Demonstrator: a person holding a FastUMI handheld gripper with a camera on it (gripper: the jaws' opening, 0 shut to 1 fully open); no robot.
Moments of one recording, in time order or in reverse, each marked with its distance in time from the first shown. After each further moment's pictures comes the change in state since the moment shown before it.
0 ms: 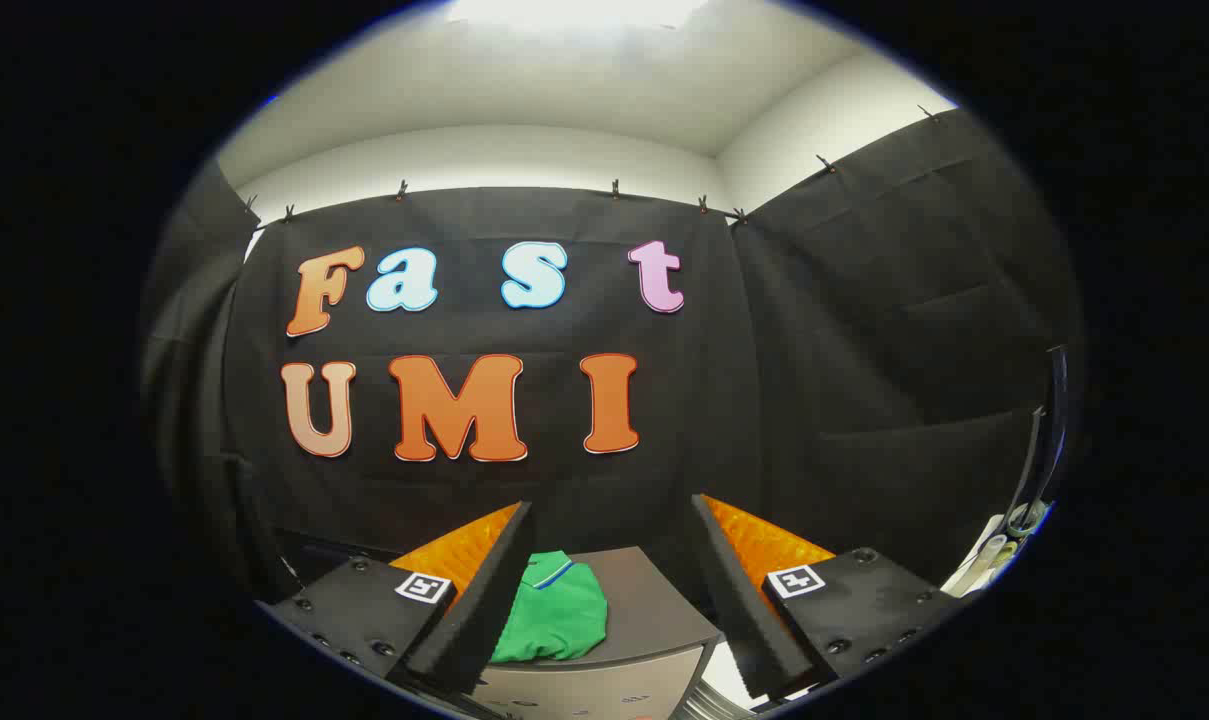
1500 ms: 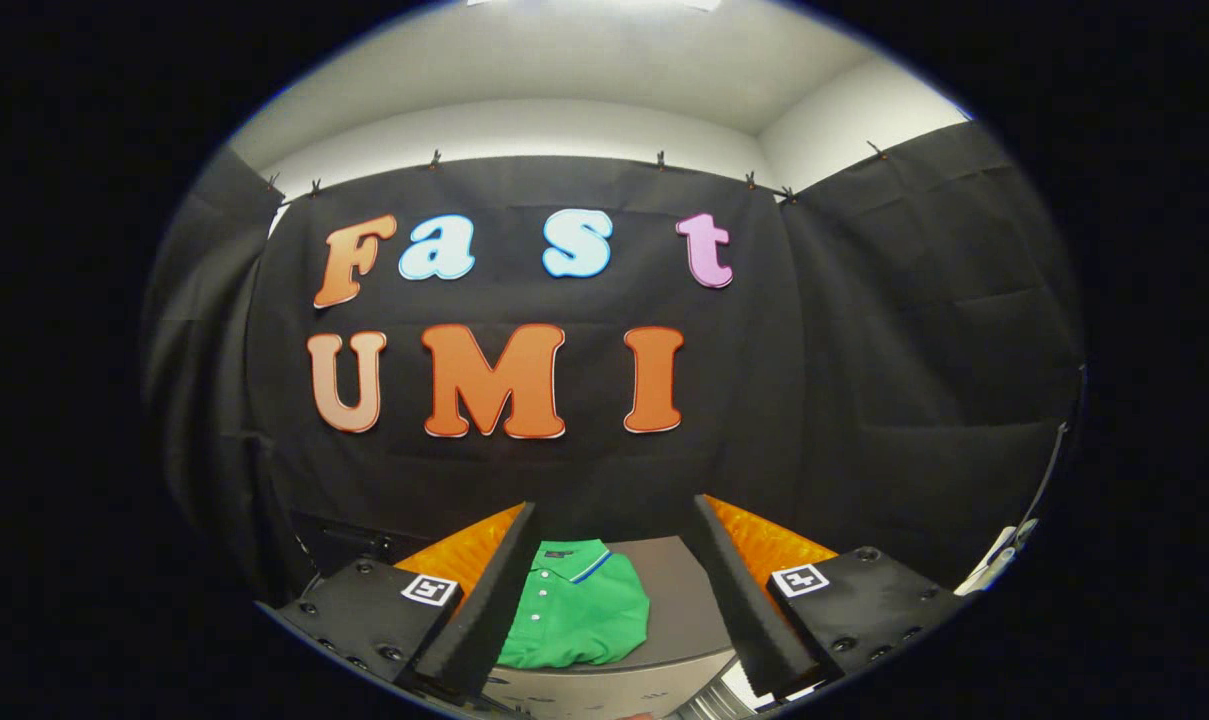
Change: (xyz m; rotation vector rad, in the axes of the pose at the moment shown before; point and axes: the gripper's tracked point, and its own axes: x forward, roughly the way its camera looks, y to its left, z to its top) arm 0.047 0.063 -0.016 -0.047 0.129 0.128
